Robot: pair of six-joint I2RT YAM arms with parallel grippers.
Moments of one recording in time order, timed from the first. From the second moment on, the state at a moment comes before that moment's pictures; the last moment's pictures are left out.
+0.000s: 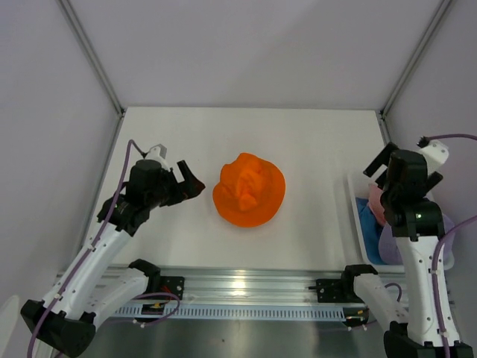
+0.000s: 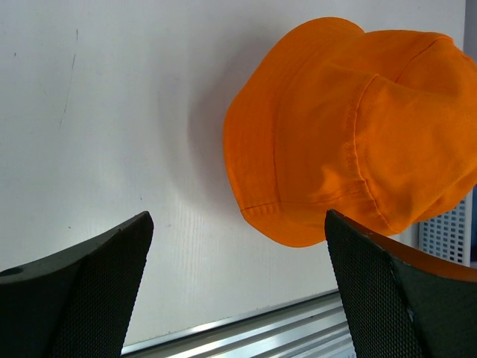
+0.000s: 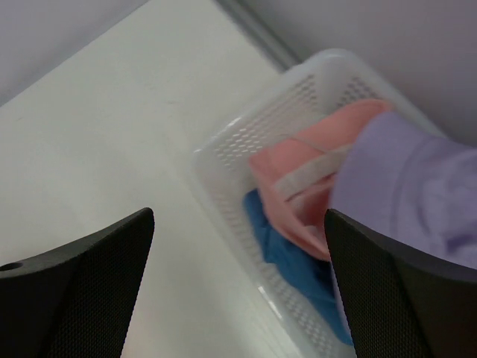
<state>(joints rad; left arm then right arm) -0.39 0.84 0.87 -0.65 0.03 -0.67 0.09 0.84 1.17 -0.81 0.50 0.45</state>
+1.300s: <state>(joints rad) -0.39 0.86 0.90 -0.66 0.15 -0.57 -0.32 0.88 0.93 -0.84 0.47 0.52</state>
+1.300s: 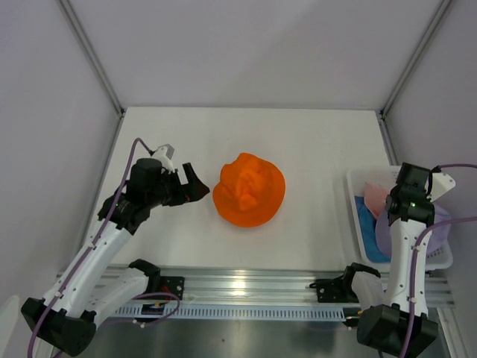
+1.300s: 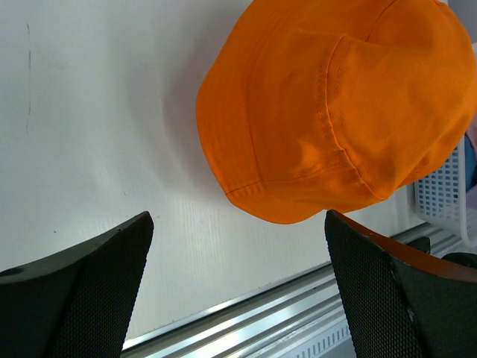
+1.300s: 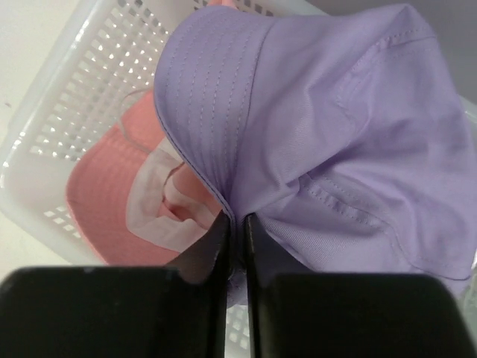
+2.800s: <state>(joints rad) -0.39 0.91 0.94 -0.66 0.23 -0.55 -0.33 1.04 1.37 -1.14 0.16 0.30</state>
